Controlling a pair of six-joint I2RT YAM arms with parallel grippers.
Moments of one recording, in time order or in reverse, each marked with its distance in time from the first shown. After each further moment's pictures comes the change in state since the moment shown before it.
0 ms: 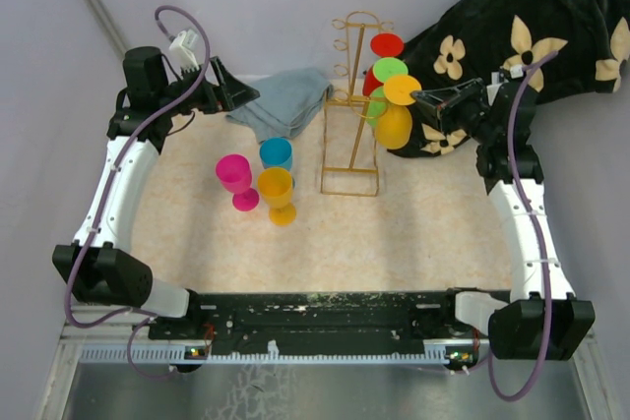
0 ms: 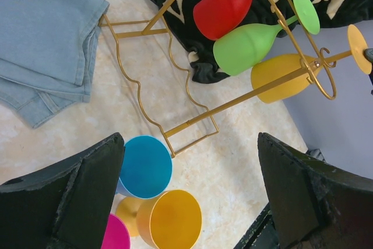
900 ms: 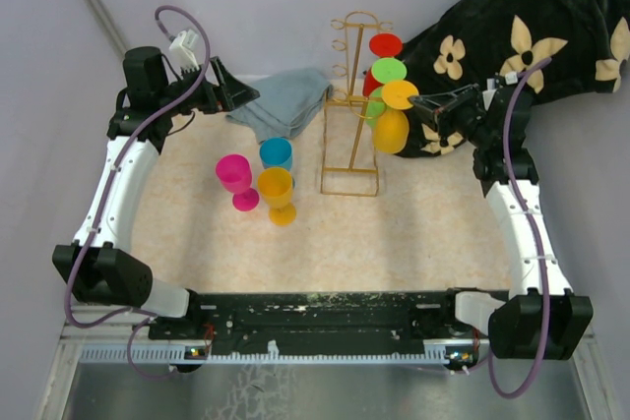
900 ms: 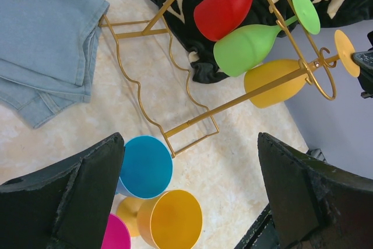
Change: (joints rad) left arm 0.000 0.000 0.000 0.000 0.000 0.003; right arm 0.000 0.003 -0.058 0.048 -0.014 0.030
